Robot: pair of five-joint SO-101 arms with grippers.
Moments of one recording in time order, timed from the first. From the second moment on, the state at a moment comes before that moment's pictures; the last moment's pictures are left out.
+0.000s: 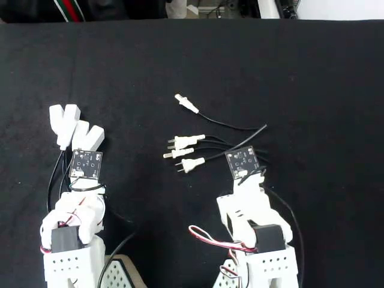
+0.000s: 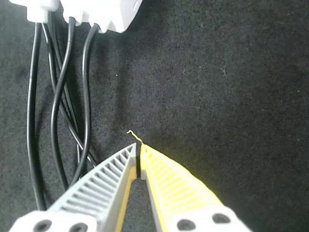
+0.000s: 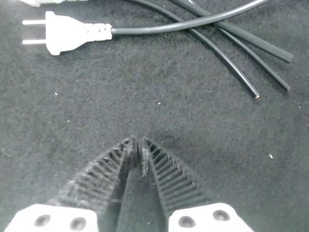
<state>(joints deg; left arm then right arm) -13.5 -104.0 96.3 72.8 -15.0 -8.1 -103.2 97.0 72.9 6.7</state>
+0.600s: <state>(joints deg) -13.5 -104.0 96.3 72.8 -15.0 -8.1 -103.2 97.0 72.9 6.7</state>
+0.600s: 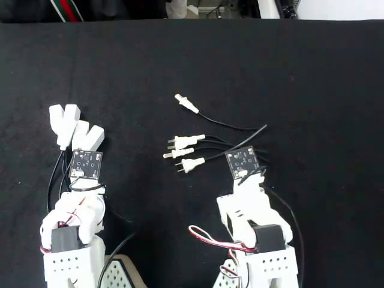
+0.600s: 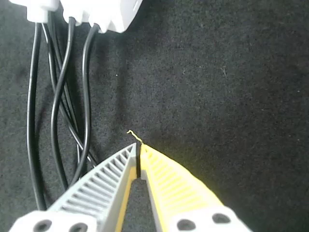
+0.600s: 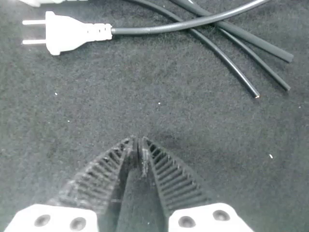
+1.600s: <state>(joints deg) -13.5 -76.3 64.0 60.4 -19.5 -8.1 -103.2 97.0 72.9 6.7</state>
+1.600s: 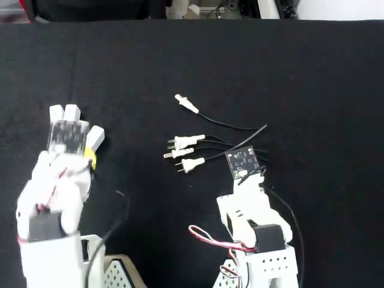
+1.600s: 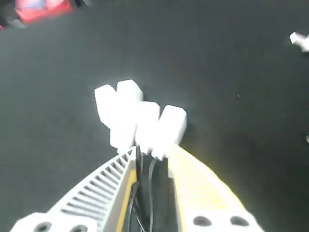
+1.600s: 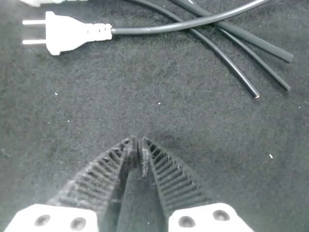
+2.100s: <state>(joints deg) -9.5 -28.0 37.3 66.9 -24.0 -8.1 -103.2 97.0 72.9 6.7</state>
